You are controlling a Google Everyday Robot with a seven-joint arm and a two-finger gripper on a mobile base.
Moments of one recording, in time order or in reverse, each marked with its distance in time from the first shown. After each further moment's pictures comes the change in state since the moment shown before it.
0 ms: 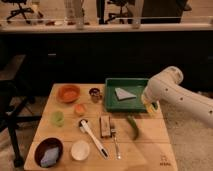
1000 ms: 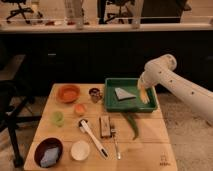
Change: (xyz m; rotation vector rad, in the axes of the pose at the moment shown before) arm -0.084 -0.022 0.047 -0.046 -0.025 0.206
